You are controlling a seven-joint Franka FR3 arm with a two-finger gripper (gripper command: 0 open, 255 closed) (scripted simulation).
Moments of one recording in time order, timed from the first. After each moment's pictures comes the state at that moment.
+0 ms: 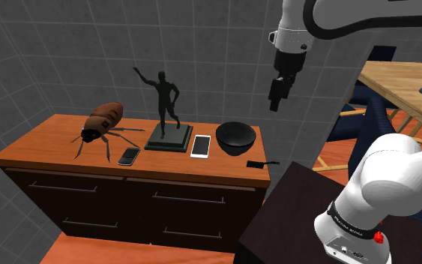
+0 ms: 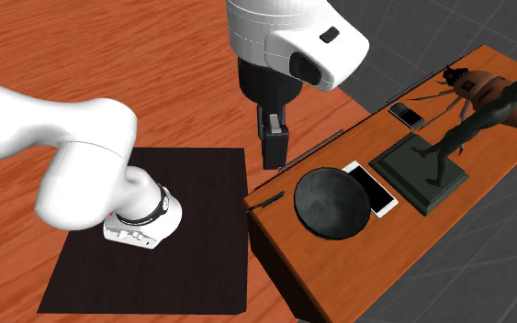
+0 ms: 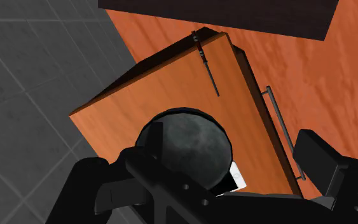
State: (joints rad) arm -0.02 -0.77 0.02 -2.43 -0.03 1.66 -0.08
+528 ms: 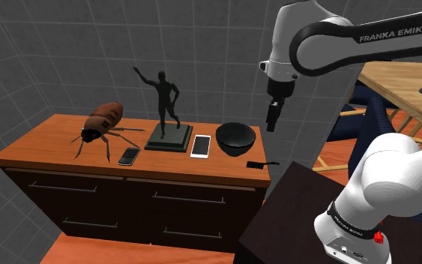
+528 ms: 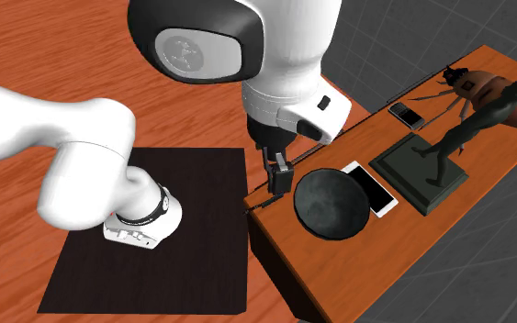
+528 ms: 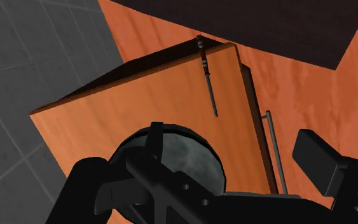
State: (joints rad) arm 0.02 -0.74 -0.03 -2.60 -0.05 1.83 -0.22
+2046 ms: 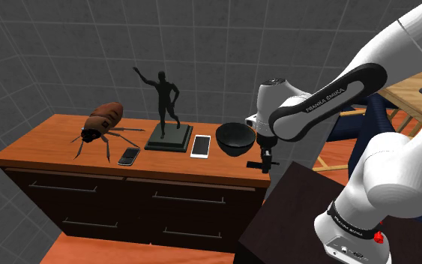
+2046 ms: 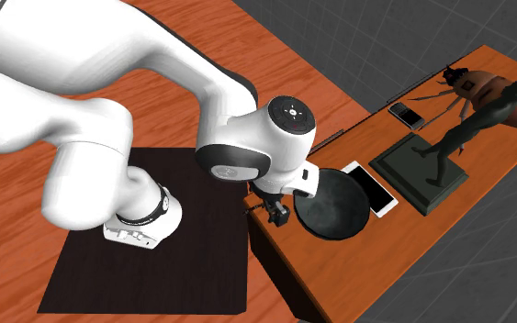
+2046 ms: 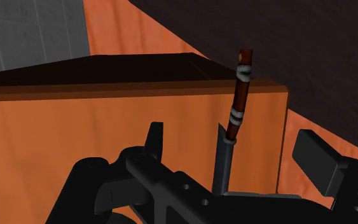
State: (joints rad) arm 0.09 -0.40 -0.12 -2.89 -0.09 2.39 -0.50
